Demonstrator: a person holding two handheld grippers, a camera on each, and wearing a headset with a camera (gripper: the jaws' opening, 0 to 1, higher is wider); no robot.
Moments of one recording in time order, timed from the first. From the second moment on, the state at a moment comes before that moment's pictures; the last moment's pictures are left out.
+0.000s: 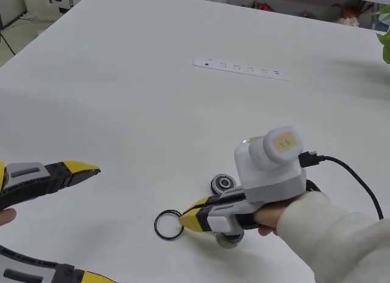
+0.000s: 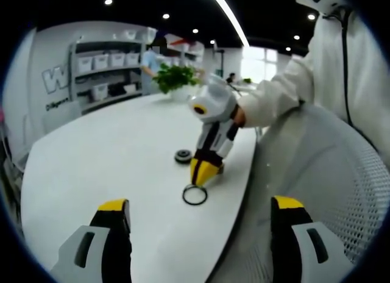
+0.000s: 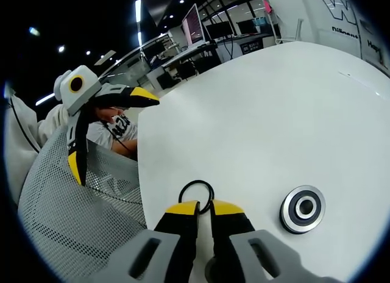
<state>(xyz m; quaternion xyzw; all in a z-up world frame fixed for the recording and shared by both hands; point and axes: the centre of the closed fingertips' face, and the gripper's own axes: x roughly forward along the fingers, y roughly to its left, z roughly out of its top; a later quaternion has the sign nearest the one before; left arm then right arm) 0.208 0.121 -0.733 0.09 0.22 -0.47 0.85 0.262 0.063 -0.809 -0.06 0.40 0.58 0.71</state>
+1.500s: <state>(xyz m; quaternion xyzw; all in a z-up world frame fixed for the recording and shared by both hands) 0.206 0.123 -0.734 0.10 0.22 -0.47 0.85 0.246 0.063 -0.809 -0.09 0.40 0.60 0.69</state>
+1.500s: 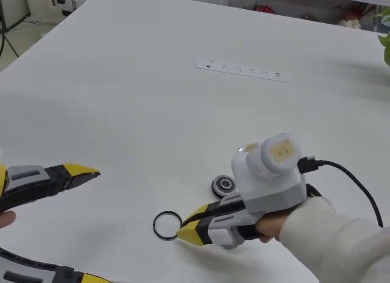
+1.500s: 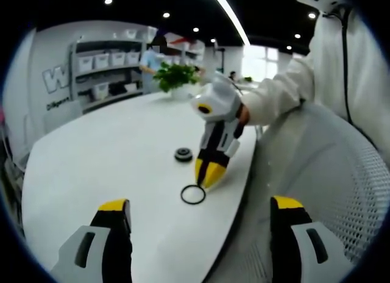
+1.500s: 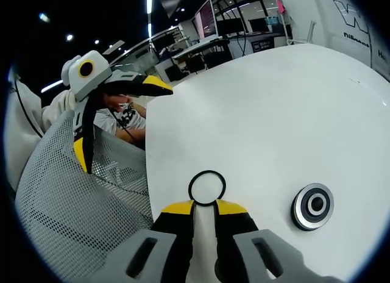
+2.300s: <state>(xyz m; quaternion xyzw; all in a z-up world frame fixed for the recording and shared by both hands) 0.211 0.121 -0.726 0.11 0.22 -0.47 0.85 0.276 0.049 -0.782 -0.06 0.36 0.58 0.73</state>
